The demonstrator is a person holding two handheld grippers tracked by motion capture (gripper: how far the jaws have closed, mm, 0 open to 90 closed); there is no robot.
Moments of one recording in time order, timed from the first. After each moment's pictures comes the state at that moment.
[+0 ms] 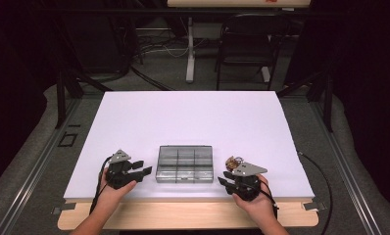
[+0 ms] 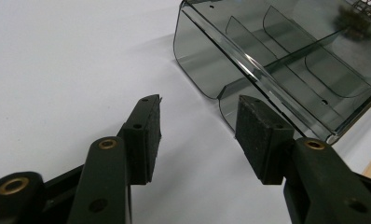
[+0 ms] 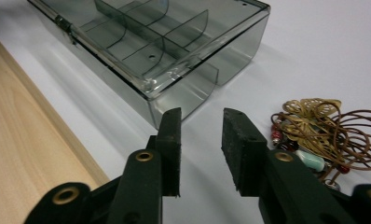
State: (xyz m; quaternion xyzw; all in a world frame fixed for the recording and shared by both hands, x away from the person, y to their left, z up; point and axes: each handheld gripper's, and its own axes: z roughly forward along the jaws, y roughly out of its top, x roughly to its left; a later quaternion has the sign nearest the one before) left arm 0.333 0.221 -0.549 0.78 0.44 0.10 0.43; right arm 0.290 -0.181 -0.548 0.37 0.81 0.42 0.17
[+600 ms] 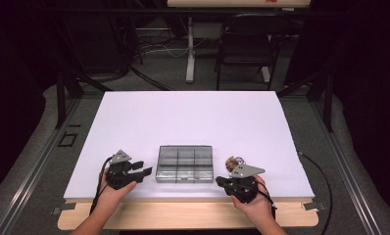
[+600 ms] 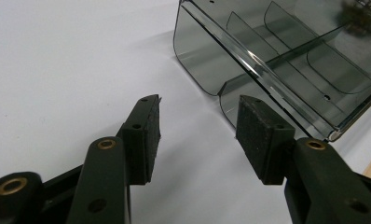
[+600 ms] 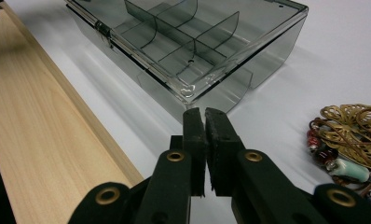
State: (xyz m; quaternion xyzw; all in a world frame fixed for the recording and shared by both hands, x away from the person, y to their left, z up) left arm 0.333 0.220 -0.551 0.79 0.43 0.10 0.43; right arm 0.286 -0.174 -0.545 0.35 0.82 0.44 0.13
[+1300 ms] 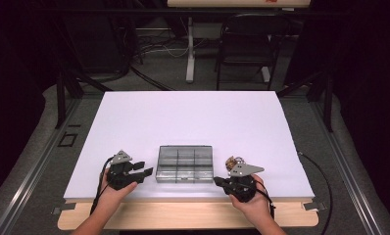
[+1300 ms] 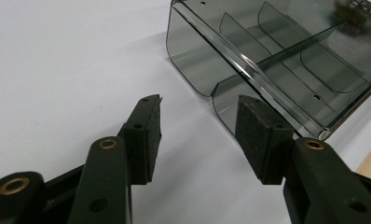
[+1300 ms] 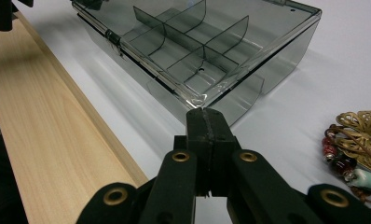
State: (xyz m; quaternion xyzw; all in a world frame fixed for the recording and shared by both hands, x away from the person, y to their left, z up) left arm 0.331 0.218 -0.550 0.79 0.43 0.10 0.43; right arm 0.289 -0.171 -0.545 0.35 0.81 0.45 0.12
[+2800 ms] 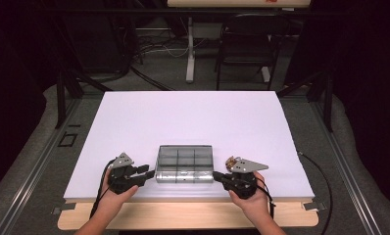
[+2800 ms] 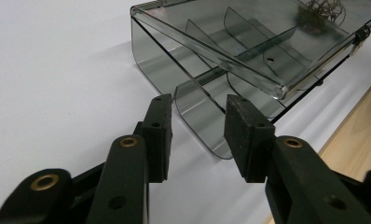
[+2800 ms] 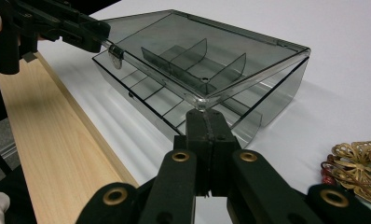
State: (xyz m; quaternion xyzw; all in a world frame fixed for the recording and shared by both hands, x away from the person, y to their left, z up) left arm 0.315 0.209 -0.537 0.80 0.40 0.10 0.44; right arm 0.291 -0.171 -0.532 0.36 0.78 0.49 0.11
